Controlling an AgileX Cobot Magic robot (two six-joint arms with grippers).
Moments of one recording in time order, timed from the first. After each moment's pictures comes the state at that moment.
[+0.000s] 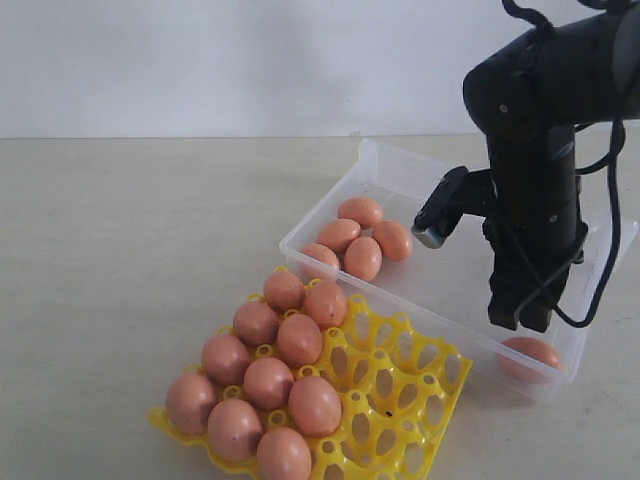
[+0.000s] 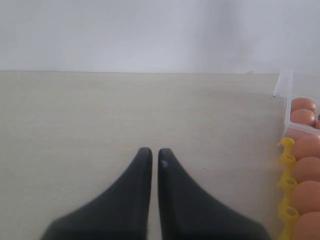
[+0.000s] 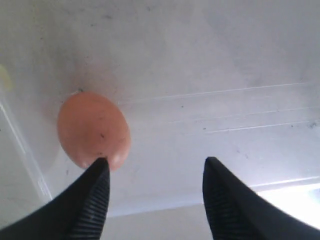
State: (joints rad) left arm -0.09 0.00 0.00 -0.12 0.28 0.08; right arm 0.32 1.87 -1.25 -0.30 1.18 -0.38
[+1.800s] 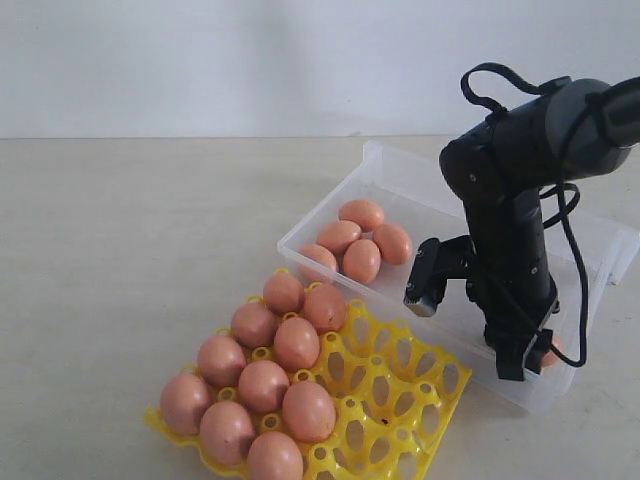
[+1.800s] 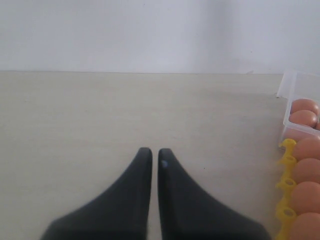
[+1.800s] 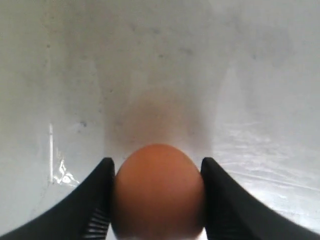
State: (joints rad) left arm -0.09 0.00 0.00 -0.12 0.28 0.08; right arm 0.31 2.02 -1.20 -0.24 1.07 -0.63
